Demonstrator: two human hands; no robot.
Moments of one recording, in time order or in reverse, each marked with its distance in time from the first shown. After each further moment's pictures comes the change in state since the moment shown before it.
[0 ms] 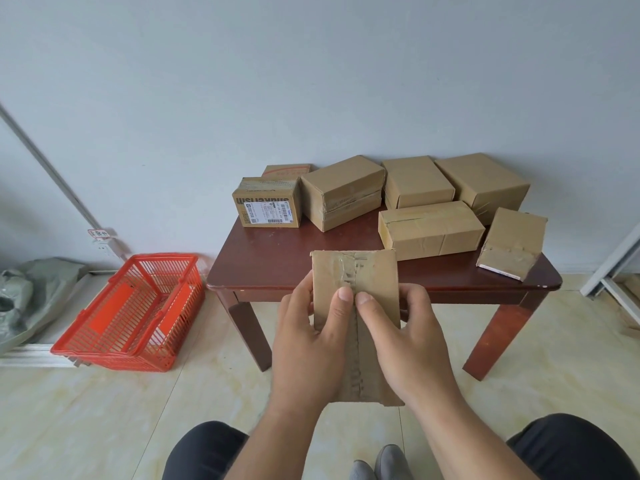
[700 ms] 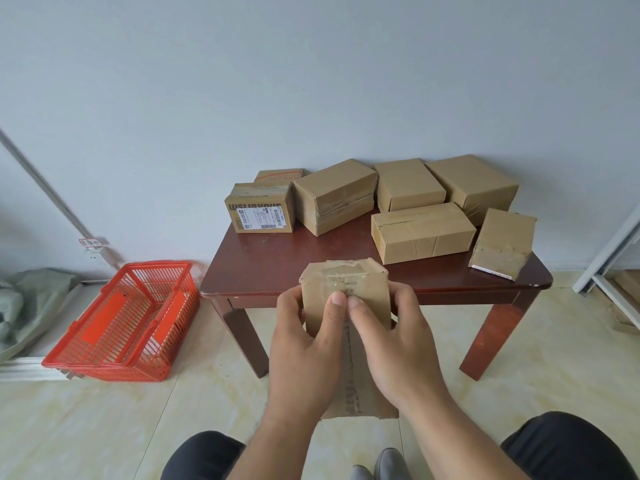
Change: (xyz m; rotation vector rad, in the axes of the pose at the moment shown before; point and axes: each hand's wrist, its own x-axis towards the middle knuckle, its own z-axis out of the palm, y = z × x) left_hand -0.003 0.005 0.004 -0.094 0.038 -0.053; right_hand 0.000 -0.002 0.003 0.039 -0.007 -0.031
